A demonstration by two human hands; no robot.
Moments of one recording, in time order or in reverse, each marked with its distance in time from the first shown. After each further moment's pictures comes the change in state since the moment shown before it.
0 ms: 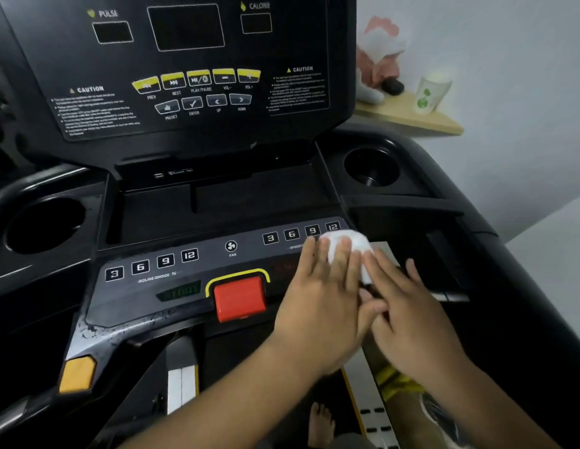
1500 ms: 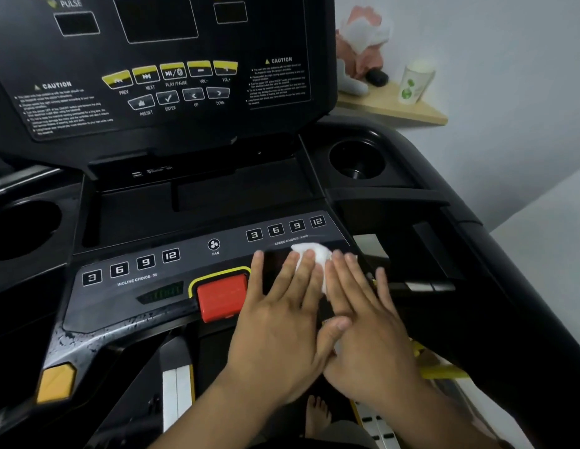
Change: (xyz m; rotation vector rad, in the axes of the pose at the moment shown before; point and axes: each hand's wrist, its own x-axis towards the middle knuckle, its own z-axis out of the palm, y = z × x) left_hand -0.037 -0.011 0.010 -0.134 0.051 -0.061; right_hand -0.018 -0.020 0.040 -0.127 0.046 -0.112
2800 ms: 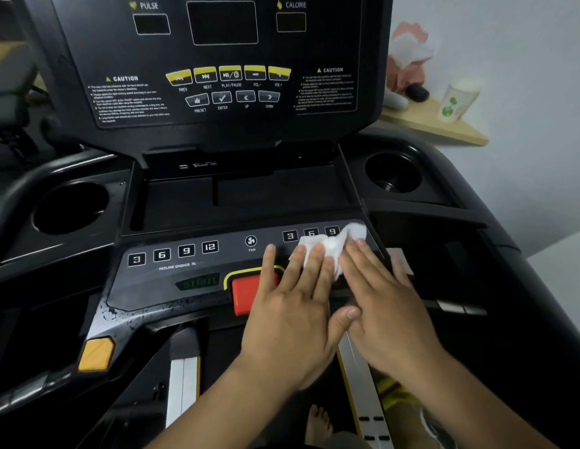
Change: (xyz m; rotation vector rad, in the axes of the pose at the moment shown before) left_hand -0.001 -0.016 -0.003 0.054 0.054 -0.119; right_hand 0.042 0.000 -0.017 -0.073 -0.002 -0.138
